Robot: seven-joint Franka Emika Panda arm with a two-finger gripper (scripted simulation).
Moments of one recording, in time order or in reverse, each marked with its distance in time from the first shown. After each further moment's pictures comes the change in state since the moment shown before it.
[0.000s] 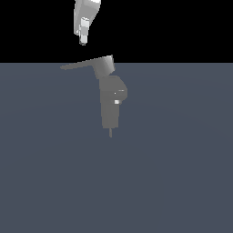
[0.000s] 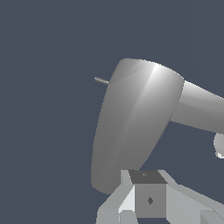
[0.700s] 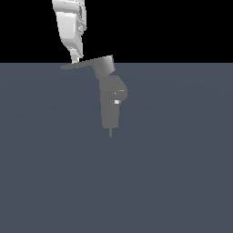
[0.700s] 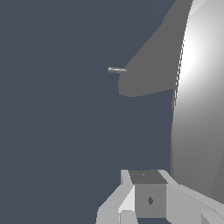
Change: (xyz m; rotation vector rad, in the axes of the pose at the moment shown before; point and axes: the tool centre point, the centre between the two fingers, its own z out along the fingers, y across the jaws) arm -0.012 -0.066 0.060 -0.034 0.094 0.275
